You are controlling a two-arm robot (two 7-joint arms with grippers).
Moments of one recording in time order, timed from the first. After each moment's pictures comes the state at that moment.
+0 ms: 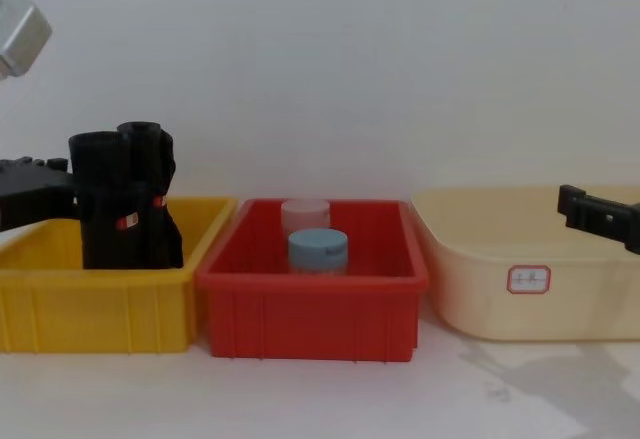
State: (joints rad) left arm -0.36 0.39 0.31 -1.44 -0.25 0.15 -0.09; right arm -0.01 0.34 -0.23 -1.77 0.29 0.03 0.07
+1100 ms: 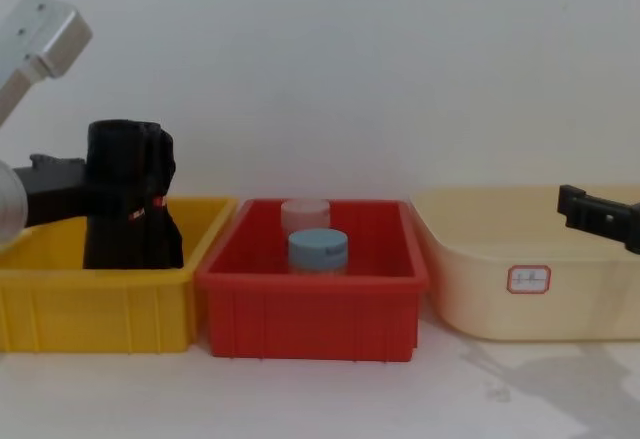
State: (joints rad) left arm -0.41 0.38 0.34 -1.40 -0.19 0.15 -0.15; right arm -0.01 0.34 -0.23 -1.77 0.29 0.03 0.07
